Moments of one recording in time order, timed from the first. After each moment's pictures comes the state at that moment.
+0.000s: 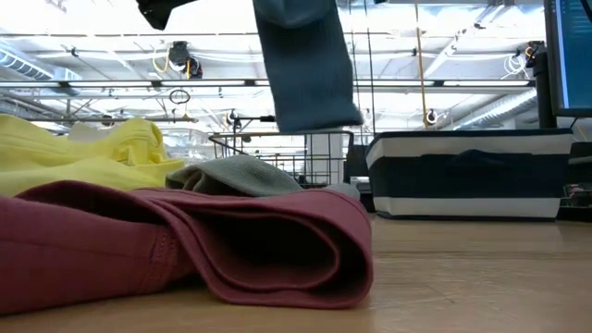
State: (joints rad) left arm -0.43 1.07 0.66 0.24 -0.38 -0.10; right arm 0.44 1.53 0.94 0.53 0.60 -0.11
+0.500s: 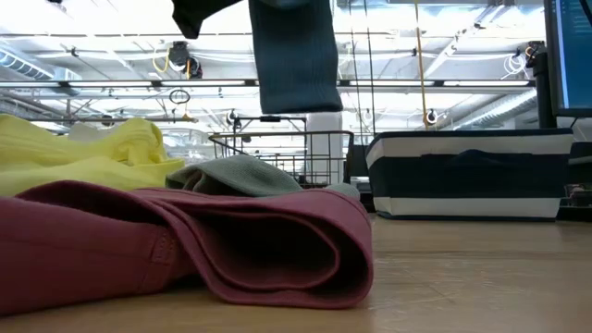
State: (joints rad) left arm -0.33 1.21 0.66 0.47 -0.20 -0.17; right arm 0.41 1.53 0.94 0.61 0.60 -0.19
